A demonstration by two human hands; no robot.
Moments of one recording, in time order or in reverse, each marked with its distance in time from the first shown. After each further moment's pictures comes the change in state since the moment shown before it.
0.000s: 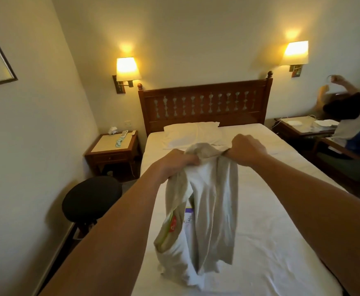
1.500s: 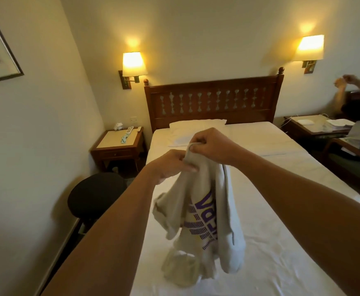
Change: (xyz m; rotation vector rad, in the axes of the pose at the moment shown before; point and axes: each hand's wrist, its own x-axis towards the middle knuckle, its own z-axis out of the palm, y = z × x) left_hand 0.029 -0.028 -0.031 -0.027 -0.116 0.208; right_hand 0.006 -0.085 0.003 0.544 -0.118 -0.519
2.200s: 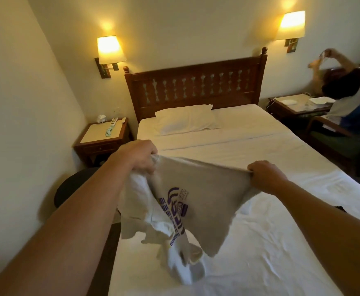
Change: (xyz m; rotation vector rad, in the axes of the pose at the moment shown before) left_hand 0.001 0.000 -0.030 1.045 0.053 -0.150; right_hand -0.121 0.164 -0.008 -0.631 -0.088 0.575
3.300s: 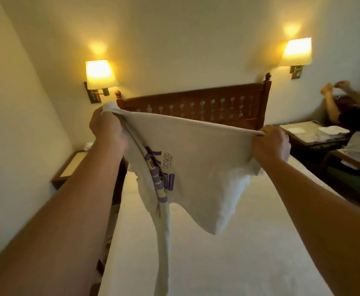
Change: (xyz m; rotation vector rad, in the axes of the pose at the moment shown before) left_hand 0.274 -0.024 -0.129 -1.794 0.860 -0.491; right_hand 0.284 -0.015 -0.109 0.576 0.742 0.361
